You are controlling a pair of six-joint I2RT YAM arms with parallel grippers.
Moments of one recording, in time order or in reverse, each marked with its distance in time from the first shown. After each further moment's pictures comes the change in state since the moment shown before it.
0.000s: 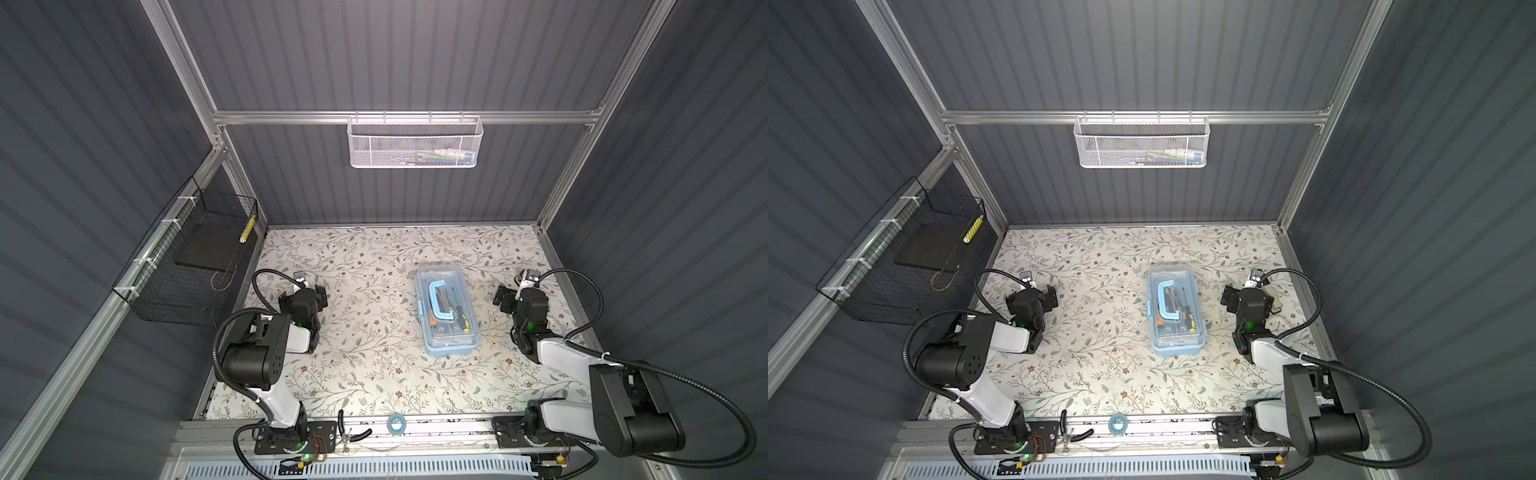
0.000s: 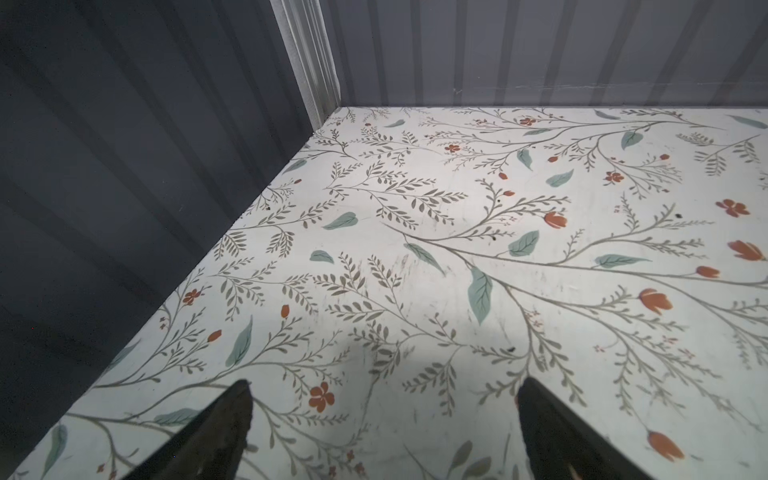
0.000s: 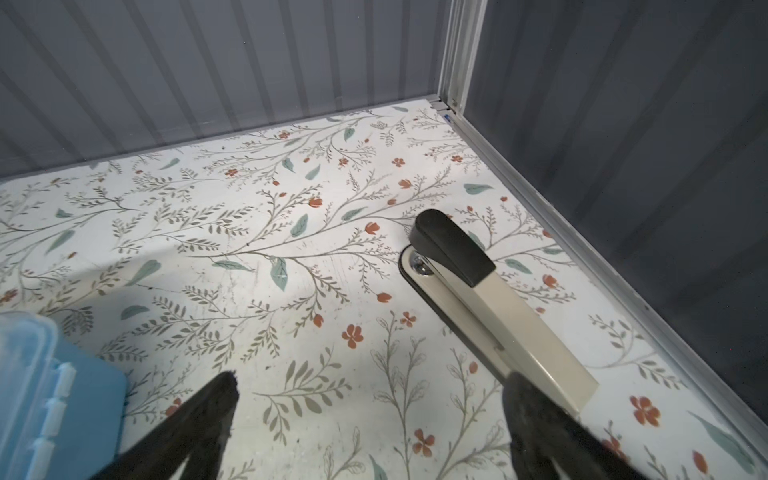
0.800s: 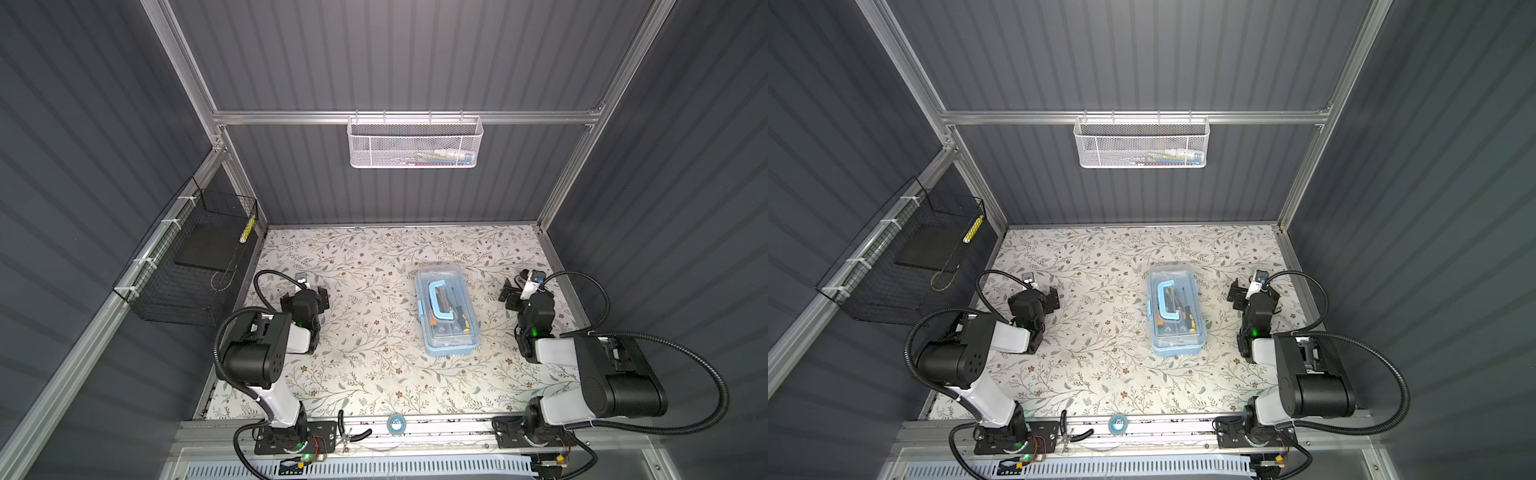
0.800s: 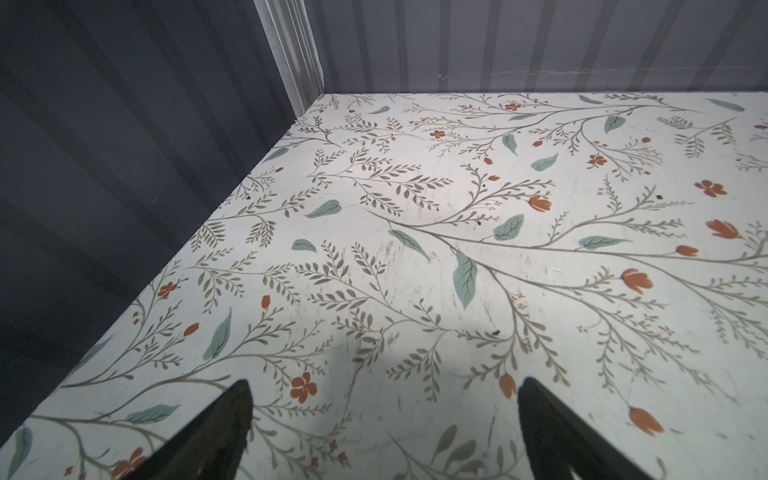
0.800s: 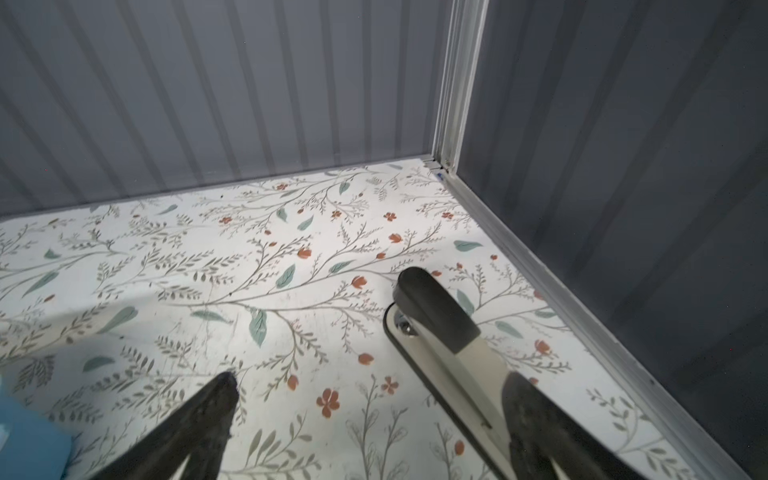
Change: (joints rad) left arm 0.000 0.001 -0.001 -0.009 0.026 -0.005; right arm -0.095 0.186 -0.064 0.422 -0.070 -0.089
